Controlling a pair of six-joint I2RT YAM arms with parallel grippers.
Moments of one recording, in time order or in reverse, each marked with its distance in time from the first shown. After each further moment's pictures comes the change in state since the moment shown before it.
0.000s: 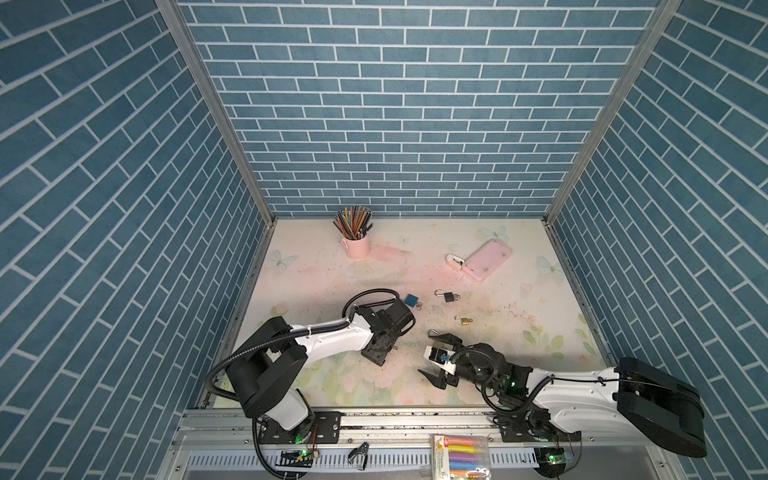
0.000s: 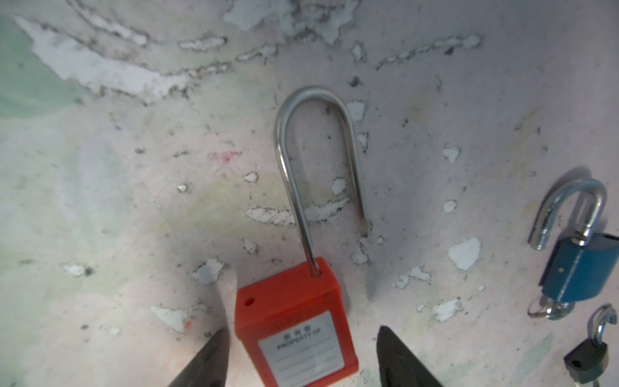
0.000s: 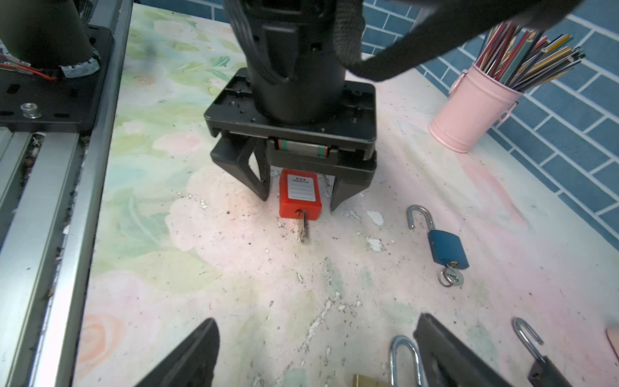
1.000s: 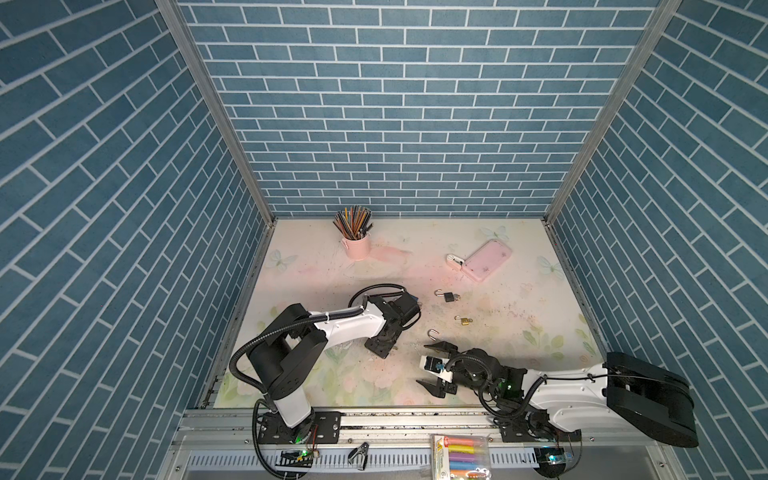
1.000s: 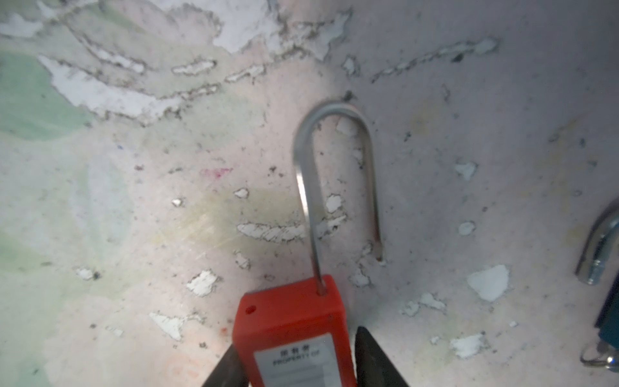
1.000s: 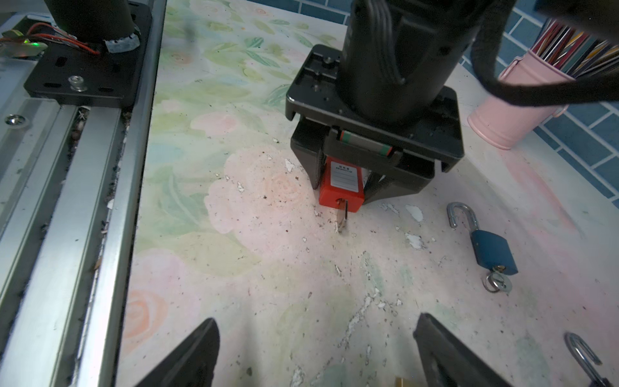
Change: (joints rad) left arm 0.029 0.135 0.143 -0.146 0.011 0.053; right arm 0.049 0.061 0.001 0.000 -0.006 0.003
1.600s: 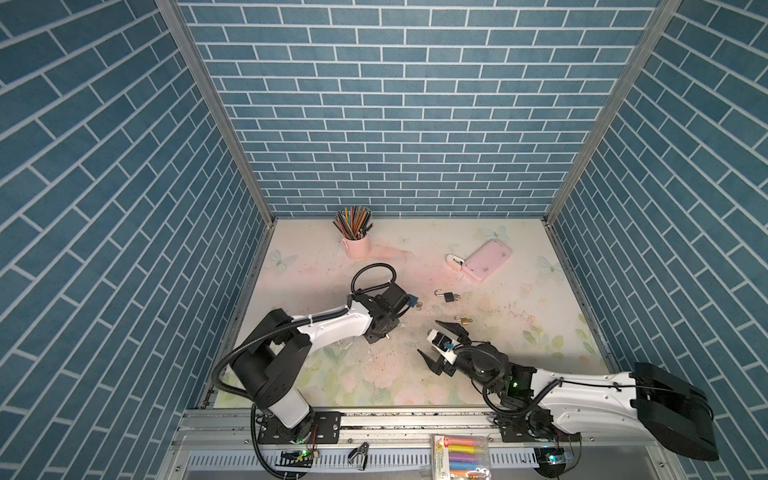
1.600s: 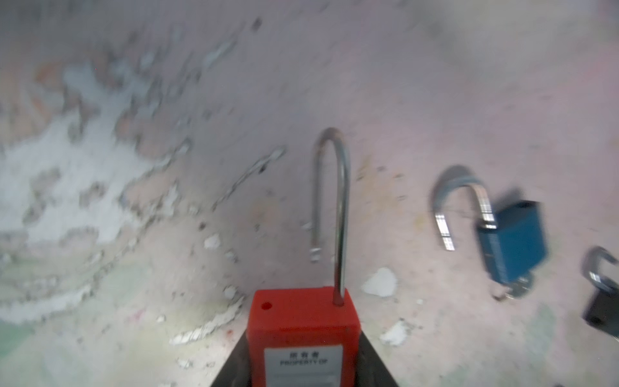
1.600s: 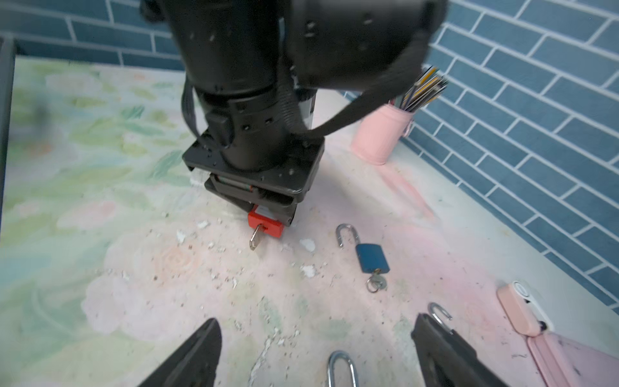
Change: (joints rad) left arm 0.100 -0.154 -0.072 0.226 -0.101 0.620; right arm -0.024 -0.223 0.058 -0.029 0.309 0.119
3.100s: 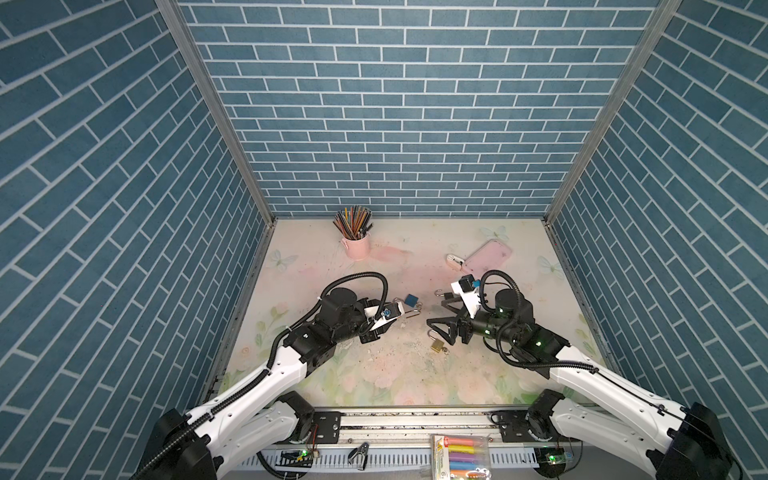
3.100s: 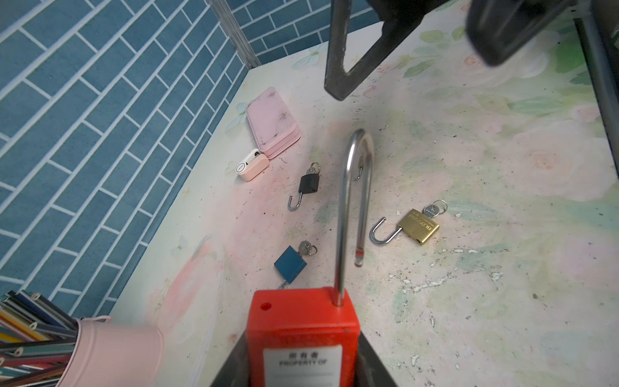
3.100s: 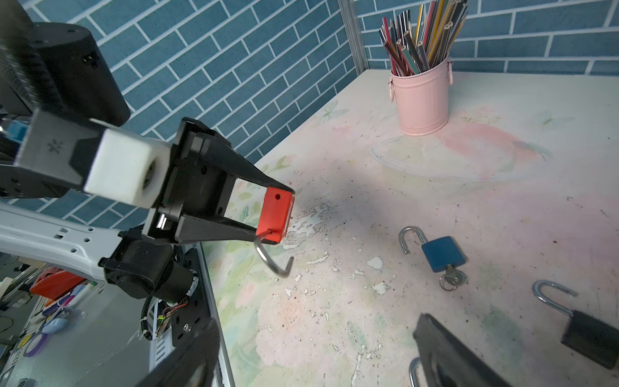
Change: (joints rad) left arm 0.112 -0.604 -0.335 0.406 0.545 1.913; right arm -0.446 -0.056 0.340 -0.539 -0.755 0.478
